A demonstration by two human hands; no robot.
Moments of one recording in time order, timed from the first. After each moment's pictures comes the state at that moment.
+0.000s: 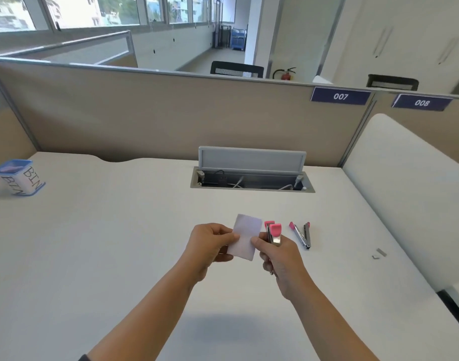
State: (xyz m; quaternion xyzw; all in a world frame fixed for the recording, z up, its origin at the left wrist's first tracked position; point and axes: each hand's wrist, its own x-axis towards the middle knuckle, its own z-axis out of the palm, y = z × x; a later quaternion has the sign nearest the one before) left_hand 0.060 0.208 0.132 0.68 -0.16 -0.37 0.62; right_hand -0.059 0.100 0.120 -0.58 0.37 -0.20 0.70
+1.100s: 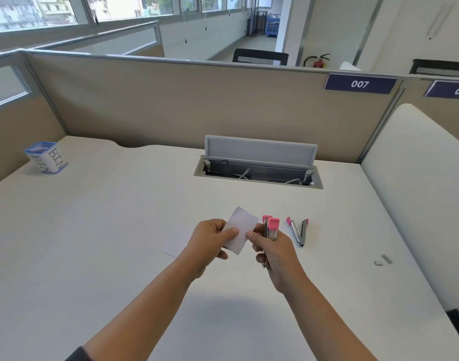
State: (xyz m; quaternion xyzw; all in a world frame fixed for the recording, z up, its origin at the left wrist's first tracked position) left_hand 0.007 0.169 0.128 0.73 -0.16 -0.32 0.58; right_hand -0.089 0.053 0.114 -0.57 0.32 -0.15 0.74
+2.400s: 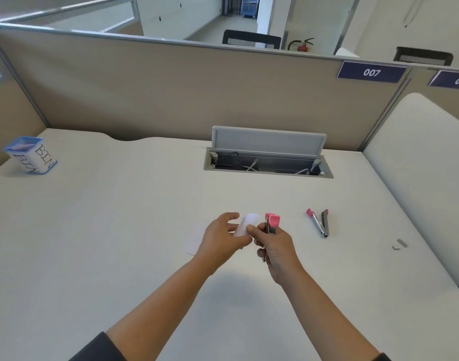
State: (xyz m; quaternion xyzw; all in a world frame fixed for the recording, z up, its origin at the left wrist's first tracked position) left_hand 0.075 0.215 0.104 0.76 -0.21 -0.34 0.52; right_hand -0.016 0.118 0.093 -0.55 0.41 -0.17 0.71
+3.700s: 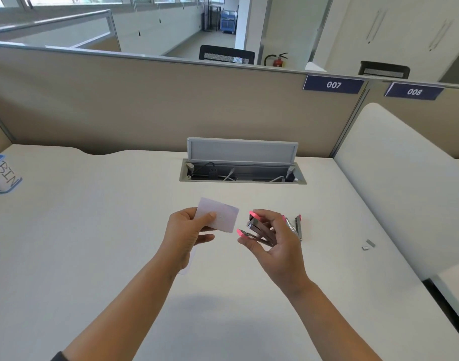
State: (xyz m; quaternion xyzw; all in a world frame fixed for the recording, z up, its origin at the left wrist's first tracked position) left_hand 0.082 0.202 0.139 0.64 -0.11 -0.34 0.68; right_hand -0.066 0.091 0.128 -0.81 0.16 -0.38 0.42
